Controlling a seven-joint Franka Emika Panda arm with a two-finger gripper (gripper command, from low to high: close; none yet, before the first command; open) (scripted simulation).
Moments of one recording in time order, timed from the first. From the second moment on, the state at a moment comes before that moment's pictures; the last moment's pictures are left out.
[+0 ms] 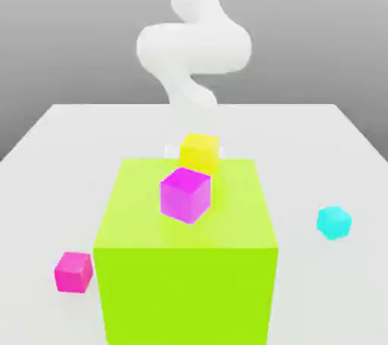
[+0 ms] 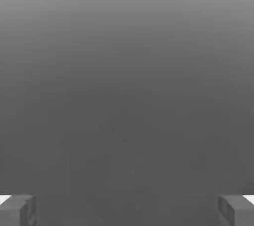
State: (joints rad) arm 0.08 -0.73 0.00 -2.35 0.01 2.35 0.70
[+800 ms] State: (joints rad) arm 0.71 -0.01 0.19 -2.78 0.02 2.82 -0.16
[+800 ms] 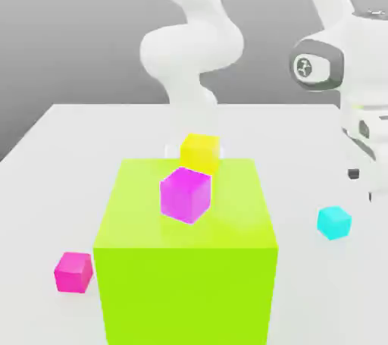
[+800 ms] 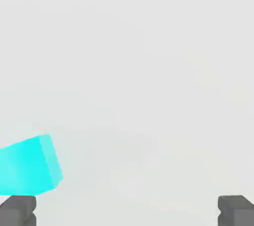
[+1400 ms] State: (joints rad) arm 0.82 0.24 0.07 -2.78 -0.15 3.01 -0.10
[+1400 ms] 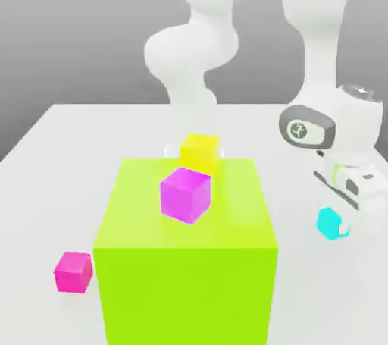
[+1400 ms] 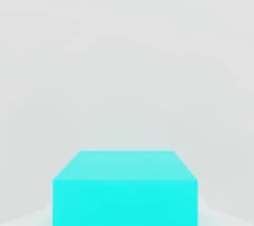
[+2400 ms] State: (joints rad) arm 0.26 -0.29 -0.27 -2.45 -0.09 2.17 -0.12
